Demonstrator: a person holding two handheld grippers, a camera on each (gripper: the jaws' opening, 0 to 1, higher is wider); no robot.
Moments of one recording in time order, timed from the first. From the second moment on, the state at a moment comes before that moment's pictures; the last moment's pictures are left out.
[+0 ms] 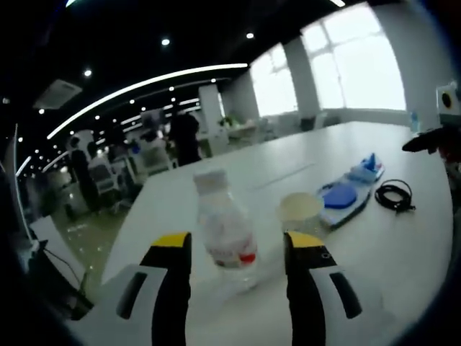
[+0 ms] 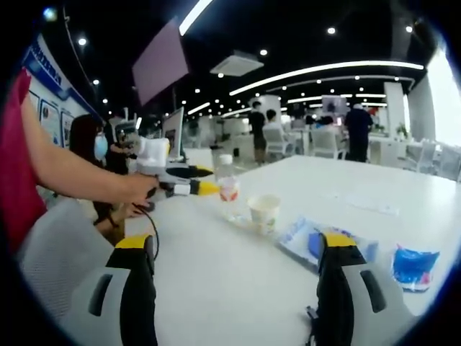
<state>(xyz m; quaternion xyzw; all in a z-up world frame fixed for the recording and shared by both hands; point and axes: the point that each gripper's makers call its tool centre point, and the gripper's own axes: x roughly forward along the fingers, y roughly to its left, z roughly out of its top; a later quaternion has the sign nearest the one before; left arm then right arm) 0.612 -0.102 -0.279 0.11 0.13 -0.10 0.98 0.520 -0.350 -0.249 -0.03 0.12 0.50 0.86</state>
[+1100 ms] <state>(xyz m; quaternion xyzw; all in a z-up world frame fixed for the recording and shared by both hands) 0.639 -0.107 -0.318 0.12 0.16 -0.17 0.96 0.530 -0.356 -0.262 -0.04 0.14 0.47 0.87</state>
